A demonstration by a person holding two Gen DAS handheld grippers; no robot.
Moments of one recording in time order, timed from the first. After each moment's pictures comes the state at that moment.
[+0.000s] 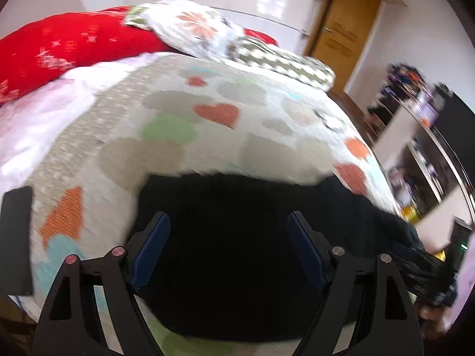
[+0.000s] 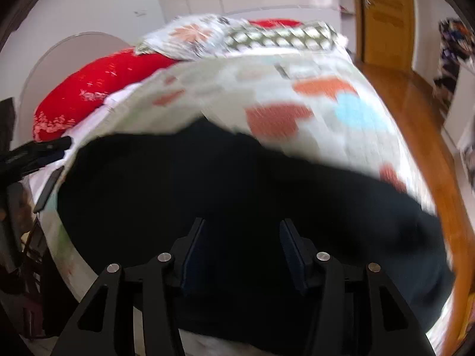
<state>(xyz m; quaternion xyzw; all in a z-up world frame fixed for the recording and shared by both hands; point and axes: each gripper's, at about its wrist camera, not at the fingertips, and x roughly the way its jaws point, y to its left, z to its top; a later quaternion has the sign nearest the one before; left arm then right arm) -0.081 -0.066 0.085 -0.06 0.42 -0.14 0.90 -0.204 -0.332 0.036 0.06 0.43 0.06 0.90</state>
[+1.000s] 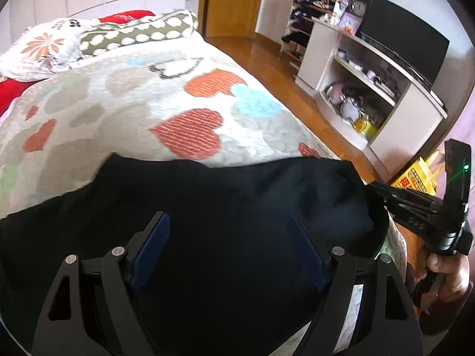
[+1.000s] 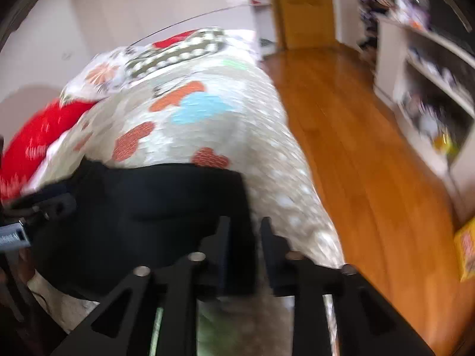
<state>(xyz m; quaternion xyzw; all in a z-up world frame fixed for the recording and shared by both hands) -0.095 -0.309 0.068 0.09 0.44 -0.32 0.83 -0.265 -0.494 0.056 0.20 0.39 -0.08 0.89</state>
